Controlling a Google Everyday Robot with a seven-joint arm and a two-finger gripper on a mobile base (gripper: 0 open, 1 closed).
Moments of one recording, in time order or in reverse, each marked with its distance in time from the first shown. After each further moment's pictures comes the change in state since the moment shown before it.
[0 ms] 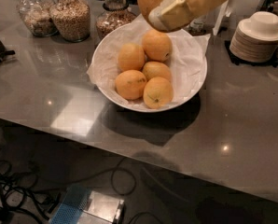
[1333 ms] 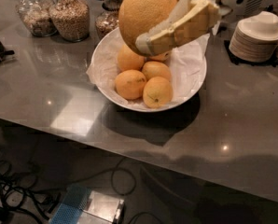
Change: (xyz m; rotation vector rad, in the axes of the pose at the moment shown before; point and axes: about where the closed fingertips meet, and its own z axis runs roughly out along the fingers) arm 0.006 0.020 0.030 -0.114 -0.298 0.015
